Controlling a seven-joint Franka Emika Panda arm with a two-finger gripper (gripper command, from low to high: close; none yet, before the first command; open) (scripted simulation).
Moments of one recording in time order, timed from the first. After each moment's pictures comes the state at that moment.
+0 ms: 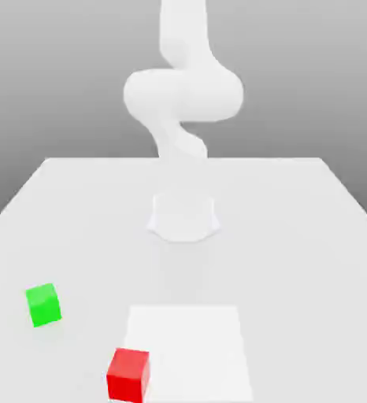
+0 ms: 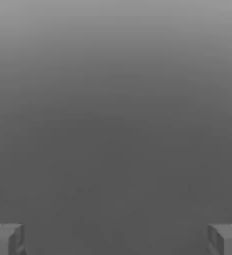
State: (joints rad) arm 0.00 -0.71 -0.01 -2.31 0.01 2.33 0.79
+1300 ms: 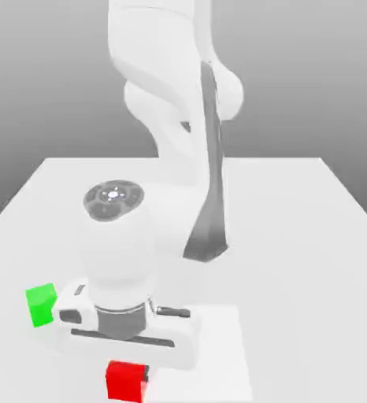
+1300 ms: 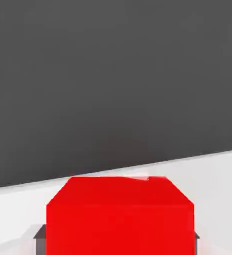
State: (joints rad) arm -0.08 0.33 -0.08 -2.44 0.07 2.77 0.73
